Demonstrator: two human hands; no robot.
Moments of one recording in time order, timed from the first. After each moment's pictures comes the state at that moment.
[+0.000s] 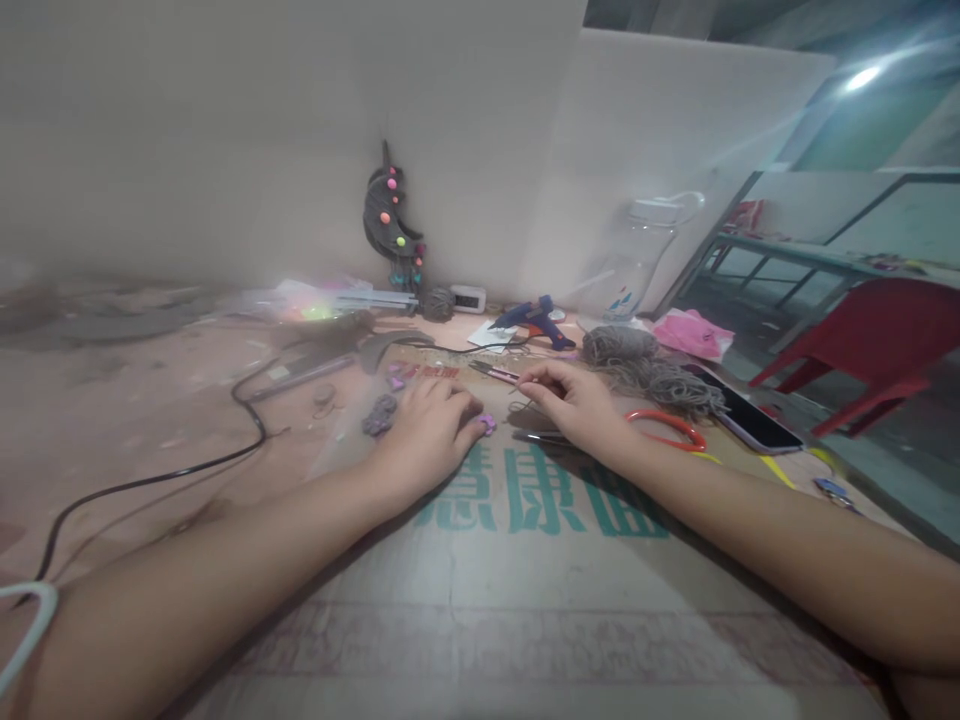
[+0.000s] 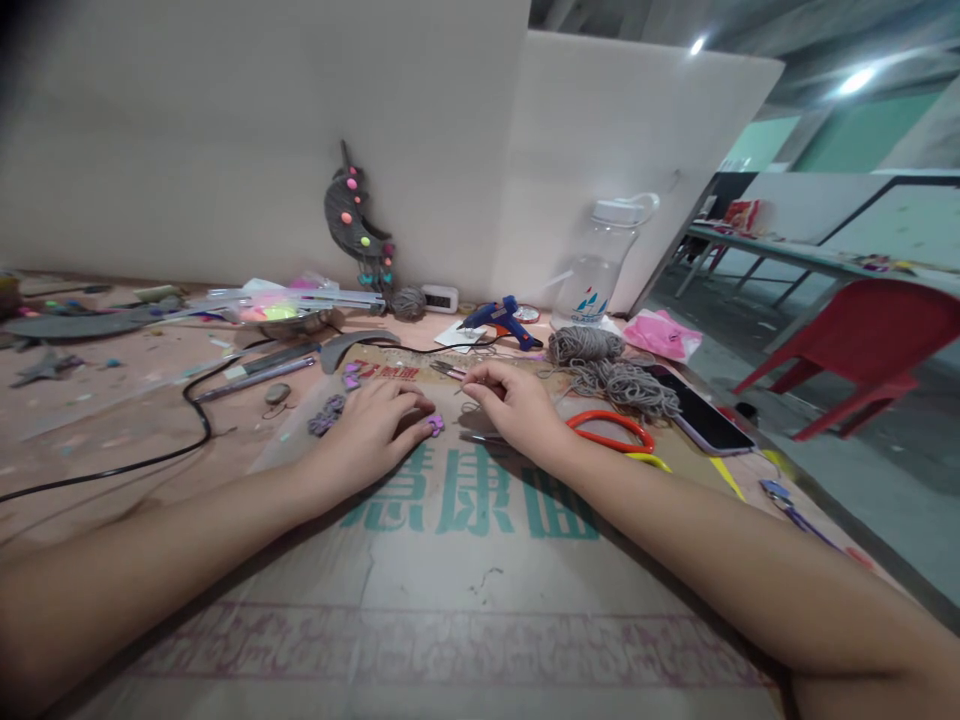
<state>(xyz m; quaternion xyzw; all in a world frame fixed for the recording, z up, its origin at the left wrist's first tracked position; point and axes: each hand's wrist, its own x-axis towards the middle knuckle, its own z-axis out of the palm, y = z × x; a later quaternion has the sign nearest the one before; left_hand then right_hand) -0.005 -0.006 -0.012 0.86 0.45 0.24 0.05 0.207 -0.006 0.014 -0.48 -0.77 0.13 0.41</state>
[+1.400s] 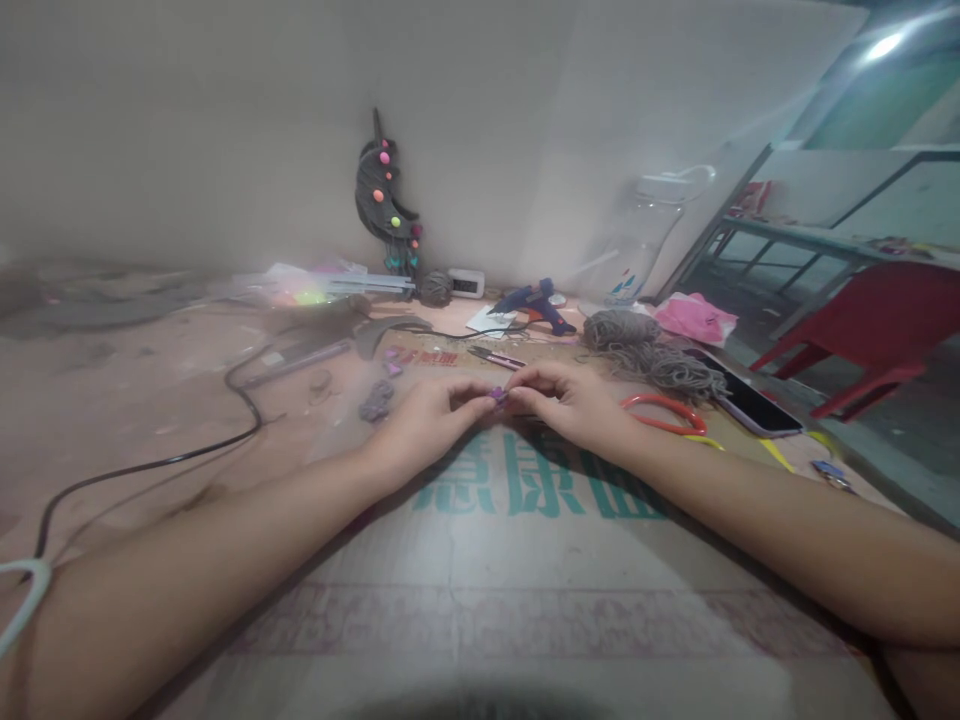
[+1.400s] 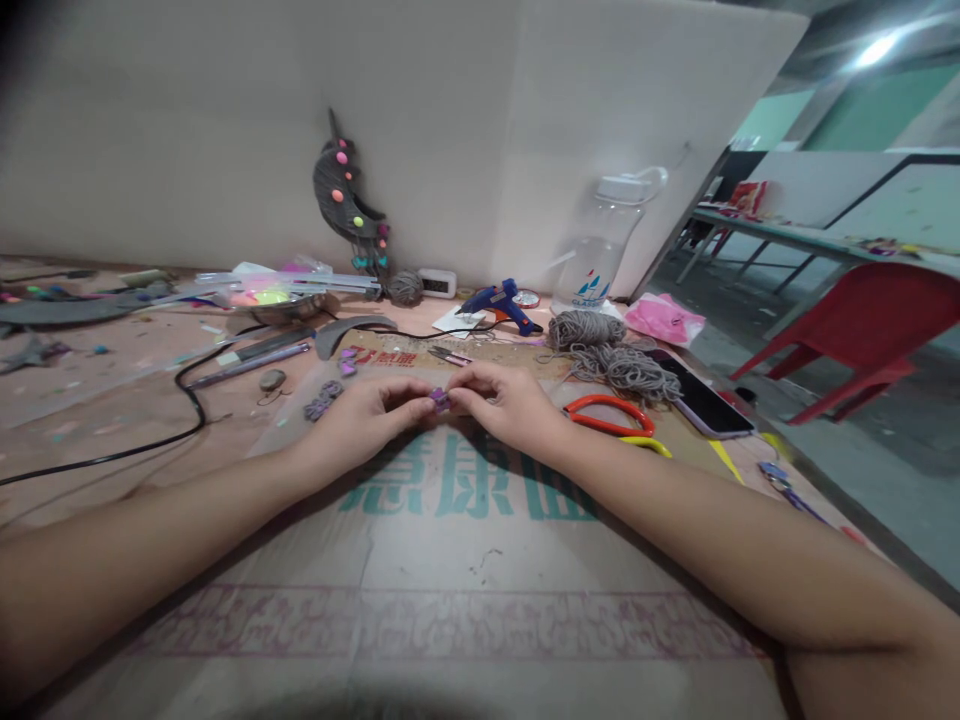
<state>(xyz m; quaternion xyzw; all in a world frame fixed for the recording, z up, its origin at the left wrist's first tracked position) -0.004 -0.009 -0.005 0.78 0.38 0.34 0.38 0.206 -0.014 0.006 -0.43 -0.77 0.28 0.38</state>
